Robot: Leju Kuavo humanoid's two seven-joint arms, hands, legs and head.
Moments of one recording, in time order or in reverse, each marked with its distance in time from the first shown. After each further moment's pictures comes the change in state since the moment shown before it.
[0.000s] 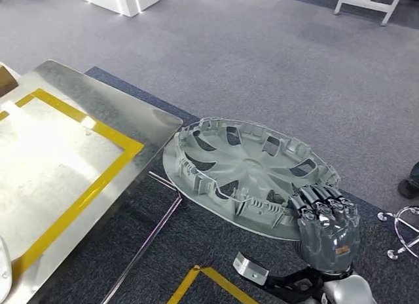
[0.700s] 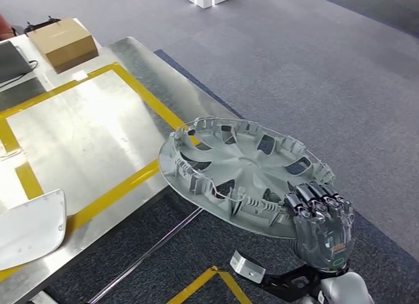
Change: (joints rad) left arm -0.007 0.001 0.002 0.002 -0.014 -0.011 0.022; right arm -0.019 0.000 0.010 0.017 0.000 0.005 0.015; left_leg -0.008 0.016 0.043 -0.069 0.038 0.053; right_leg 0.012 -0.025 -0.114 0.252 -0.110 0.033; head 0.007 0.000
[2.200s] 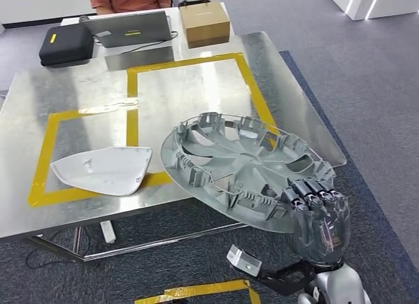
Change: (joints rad) left arm 0.000 0.006 0.003 0.002 -0.009 -0.001 0.015; right arm -0.009 0.000 0.018 0.007 0.000 0.016 0.030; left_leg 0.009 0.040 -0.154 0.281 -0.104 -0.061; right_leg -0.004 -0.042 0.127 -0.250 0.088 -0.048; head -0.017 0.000
